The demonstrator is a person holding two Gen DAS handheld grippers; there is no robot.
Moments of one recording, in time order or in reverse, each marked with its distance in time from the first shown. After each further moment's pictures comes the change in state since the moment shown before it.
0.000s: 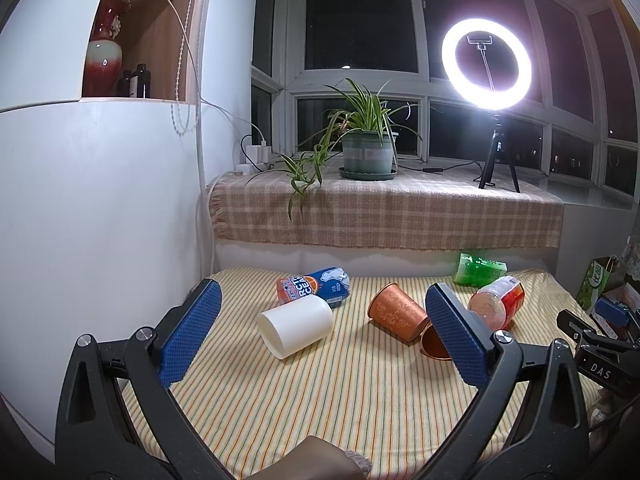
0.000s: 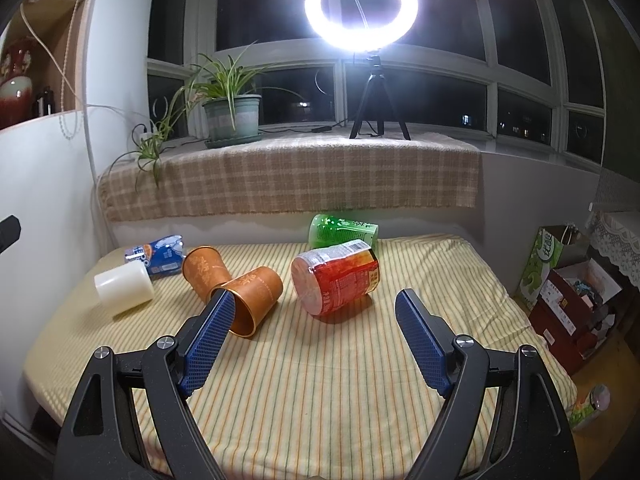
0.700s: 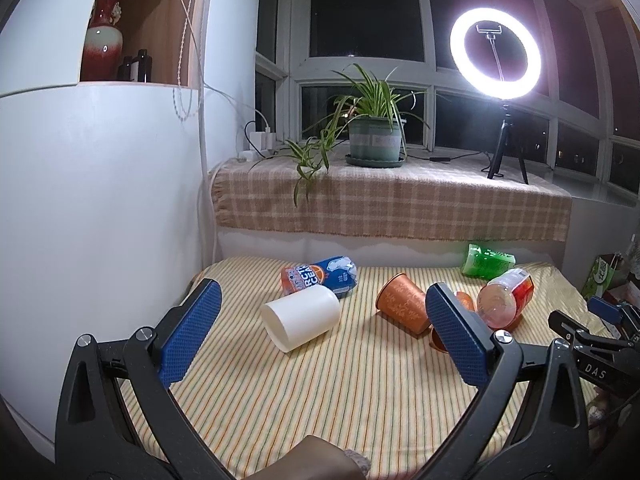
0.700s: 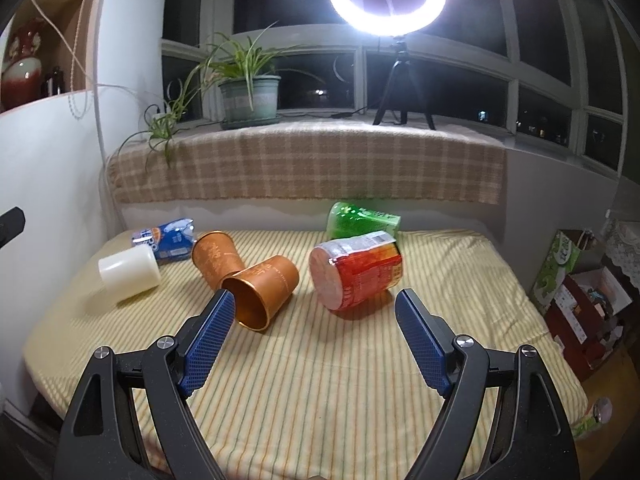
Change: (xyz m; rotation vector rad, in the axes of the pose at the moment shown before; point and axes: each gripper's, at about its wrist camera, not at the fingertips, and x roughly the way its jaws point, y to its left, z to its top) left arm 0.018 0.010 -0.014 -0.010 0.043 0.016; right arm 0.024 0.015 0.001 -0.049 0.058 0.054
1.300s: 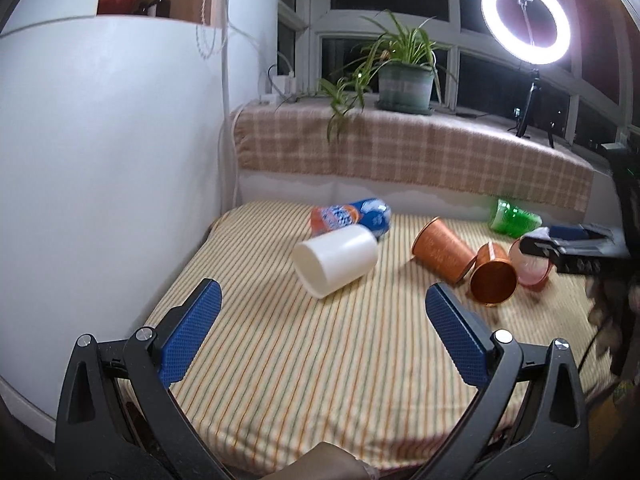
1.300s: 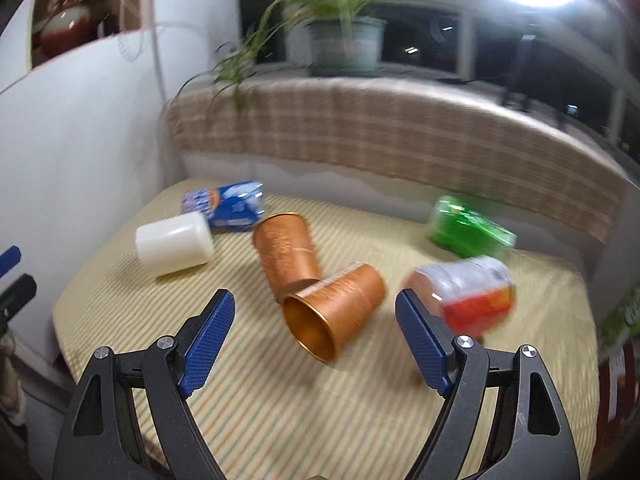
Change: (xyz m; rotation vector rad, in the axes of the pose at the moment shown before) left arm 0.019 0.041 -0.033 -0.039 0.181 0.037; right arm 0.094 0.043 0.045 -0.204 0.222 0.310
